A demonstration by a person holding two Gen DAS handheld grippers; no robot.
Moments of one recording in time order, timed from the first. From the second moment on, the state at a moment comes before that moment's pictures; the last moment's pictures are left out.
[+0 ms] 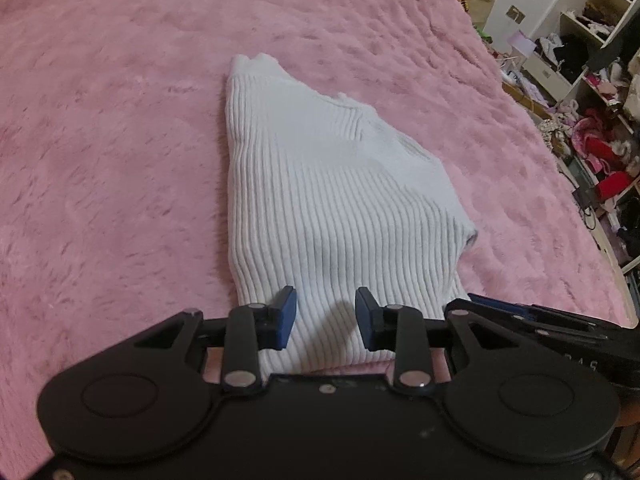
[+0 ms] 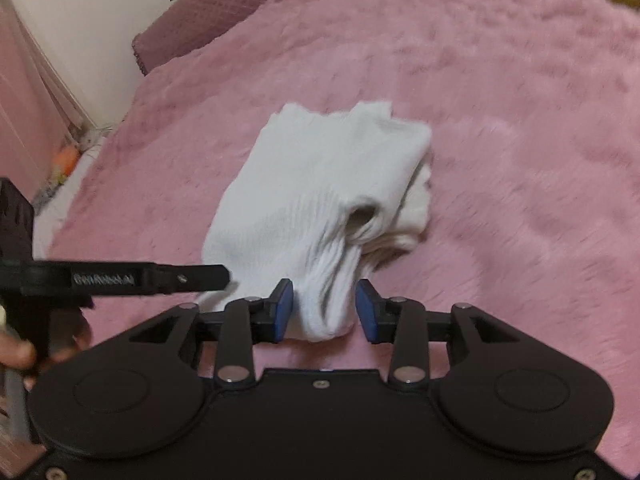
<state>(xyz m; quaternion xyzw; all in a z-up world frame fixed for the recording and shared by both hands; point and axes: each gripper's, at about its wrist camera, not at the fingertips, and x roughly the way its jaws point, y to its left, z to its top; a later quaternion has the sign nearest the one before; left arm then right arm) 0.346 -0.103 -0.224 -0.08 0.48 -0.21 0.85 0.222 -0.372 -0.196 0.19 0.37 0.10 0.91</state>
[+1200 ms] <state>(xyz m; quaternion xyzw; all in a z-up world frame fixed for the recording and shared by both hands) 0.352 -0.127 -0.233 -0.06 0.47 -0.20 0.85 0.295 -0.410 -0.194 0.24 0.36 0.00 0.90</state>
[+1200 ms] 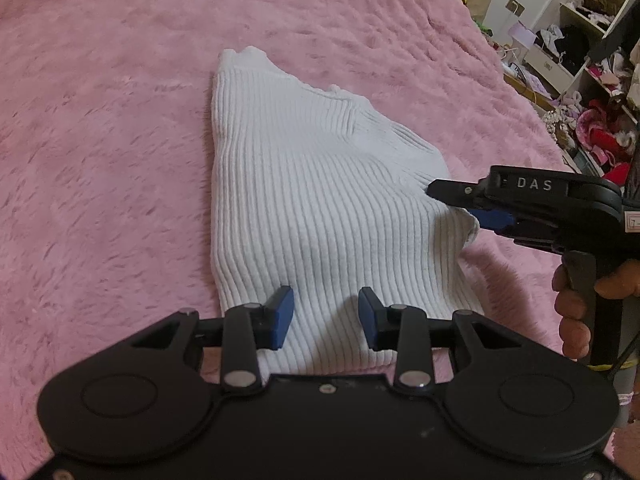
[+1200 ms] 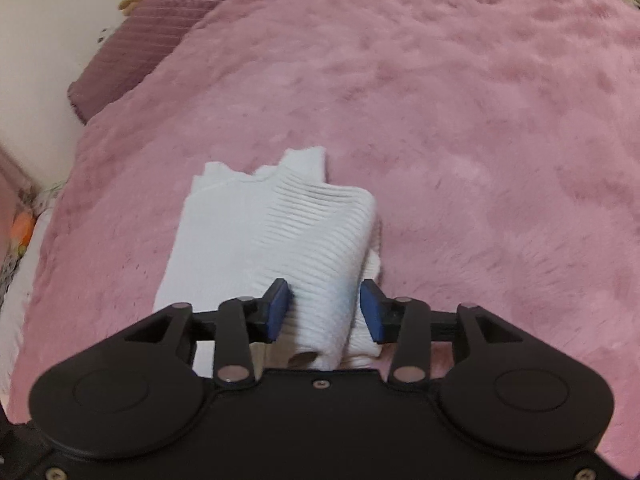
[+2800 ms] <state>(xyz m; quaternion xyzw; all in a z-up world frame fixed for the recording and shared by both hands) 0.451 -0.133 -0.248 -0.06 0.45 -0.15 0.88 0.395 -0.388 -0.212 0.07 0.36 0.06 0.93</state>
